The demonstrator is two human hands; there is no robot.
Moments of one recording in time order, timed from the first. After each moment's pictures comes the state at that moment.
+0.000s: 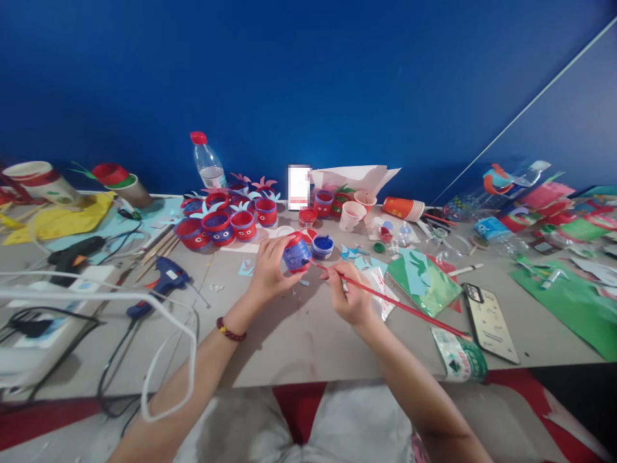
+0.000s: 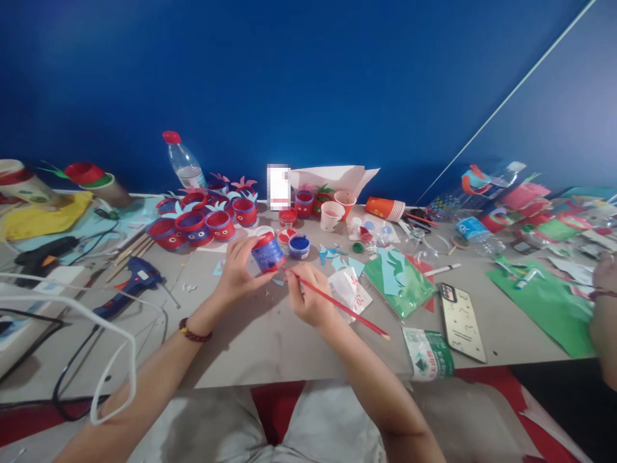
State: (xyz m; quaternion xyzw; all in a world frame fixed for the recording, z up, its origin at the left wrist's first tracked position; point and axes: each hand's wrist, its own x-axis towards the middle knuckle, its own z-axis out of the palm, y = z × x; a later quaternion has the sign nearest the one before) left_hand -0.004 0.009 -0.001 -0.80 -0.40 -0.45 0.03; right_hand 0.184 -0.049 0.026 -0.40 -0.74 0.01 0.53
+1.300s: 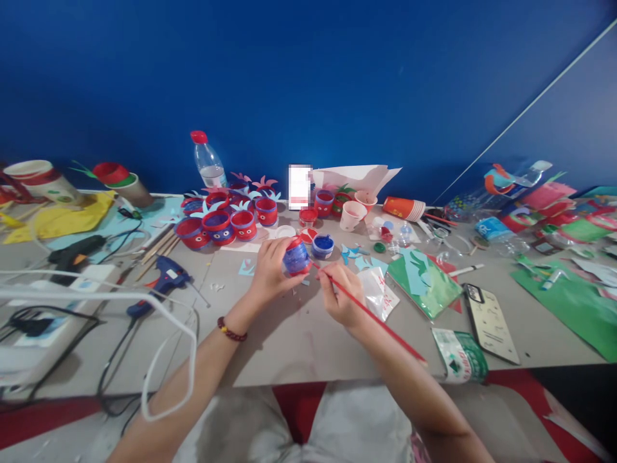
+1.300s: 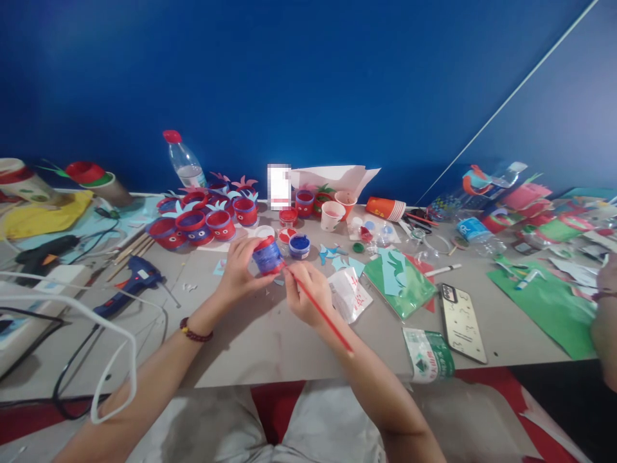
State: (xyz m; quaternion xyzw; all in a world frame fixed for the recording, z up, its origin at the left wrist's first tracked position) left_hand -0.002 0.006 0.003 -0.81 -0.42 -0.42 0.00; right_hand 0.183 -0.047 0.012 -0.42 -0.76 0.04 0.49
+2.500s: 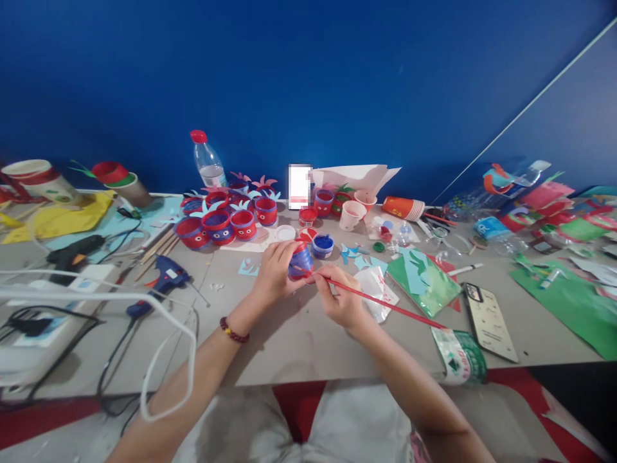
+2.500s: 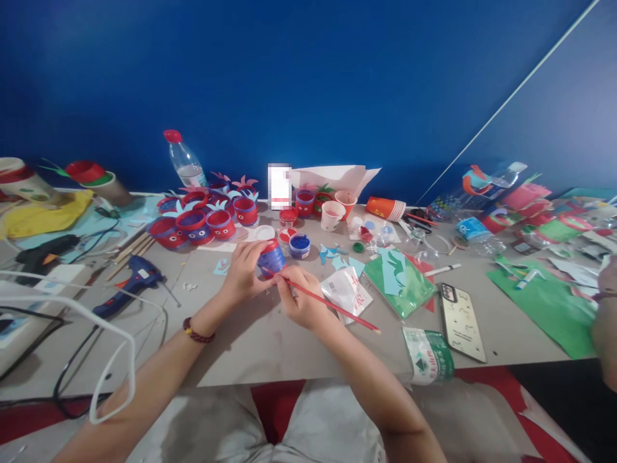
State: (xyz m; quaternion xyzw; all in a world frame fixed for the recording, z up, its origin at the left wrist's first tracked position) left_hand 0.003 0.004 -0.005 -0.83 -0.40 -0.39 0.02; right_hand 0.174 -0.051 0.019 -0.36 -0.76 0.10 0.53
